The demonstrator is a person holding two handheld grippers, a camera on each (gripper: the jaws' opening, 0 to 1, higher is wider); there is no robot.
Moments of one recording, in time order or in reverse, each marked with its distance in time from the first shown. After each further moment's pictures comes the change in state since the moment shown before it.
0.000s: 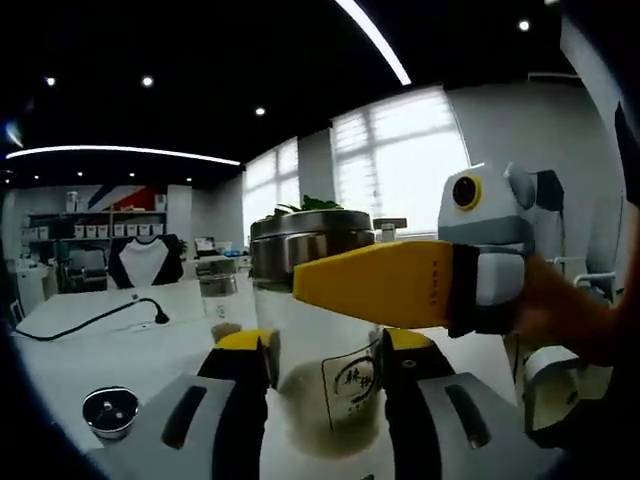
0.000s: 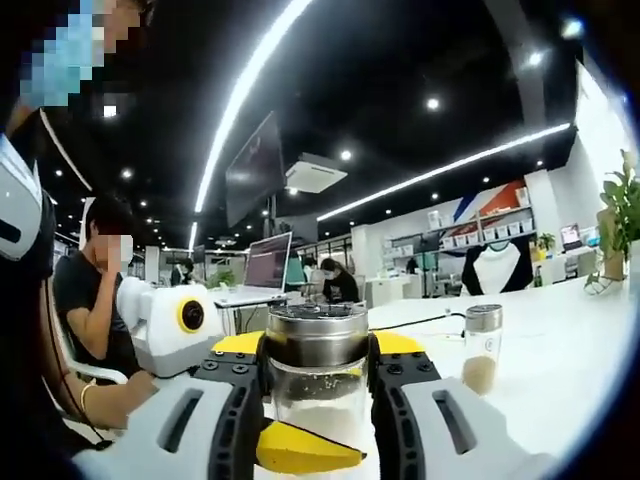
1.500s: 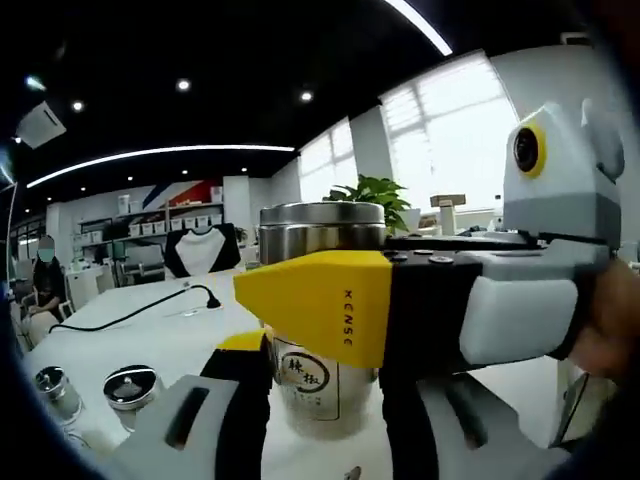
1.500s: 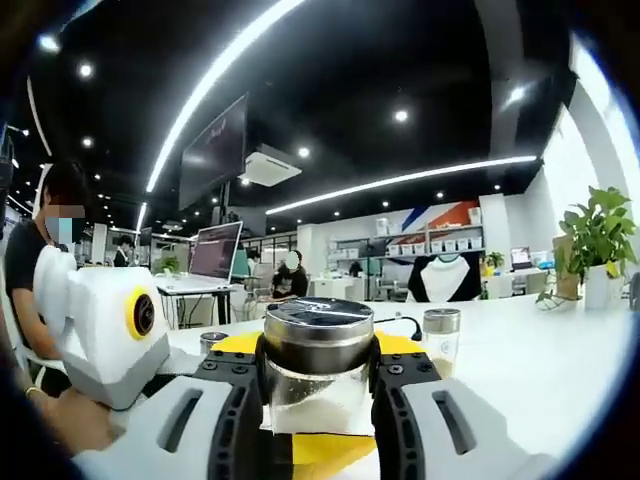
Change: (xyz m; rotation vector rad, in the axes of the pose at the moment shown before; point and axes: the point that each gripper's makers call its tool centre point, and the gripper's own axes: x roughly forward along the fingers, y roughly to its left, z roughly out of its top) left arm 0.008 0.012 -0.011 0.043 0.083 0.203; right arm 0.002 -0.025 -0.002 -0.088 -0.005 -0.203
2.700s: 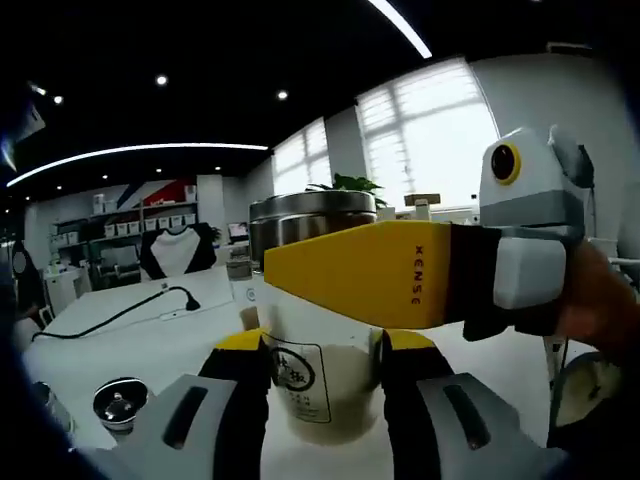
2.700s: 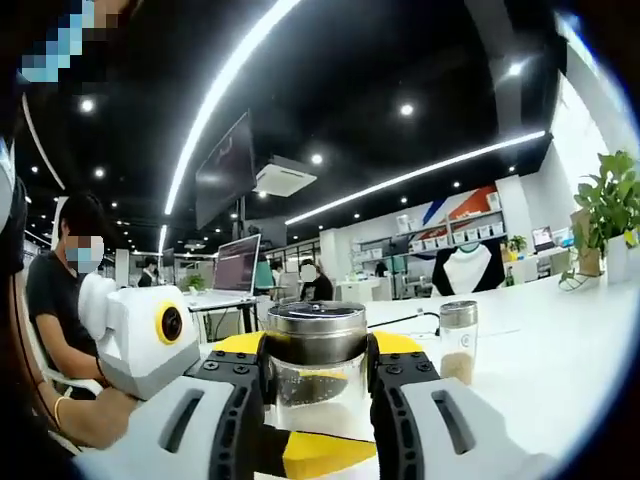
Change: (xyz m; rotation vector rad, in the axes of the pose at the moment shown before) left arm 0.002 0.004 -0.007 0.002 0.017 -0.052; right arm -0.003 0.011 -0.003 0.080 -0.007 0.047
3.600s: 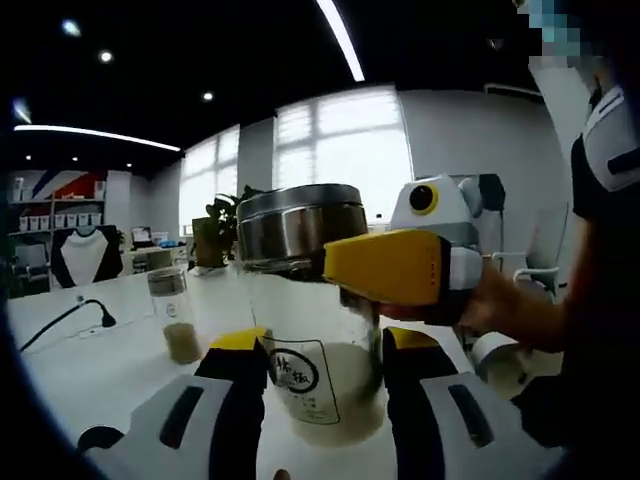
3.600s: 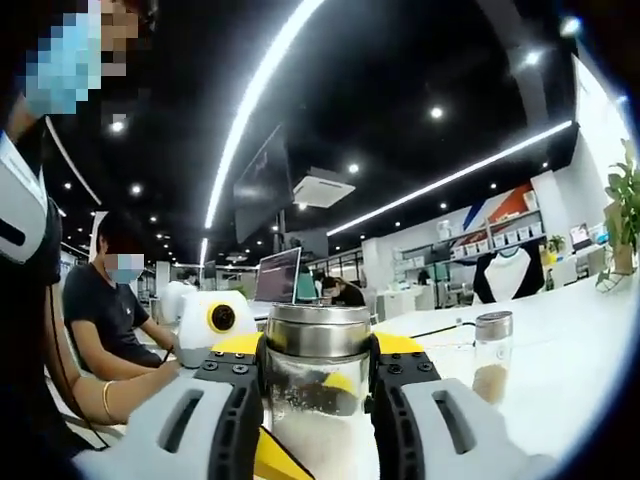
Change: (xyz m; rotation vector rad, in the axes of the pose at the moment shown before) left arm -0.016 -0.034 0.013 -0.042 -0.043 -0.519; right arm -0.004 0.012 0.012 0.045 -0.052 0.236
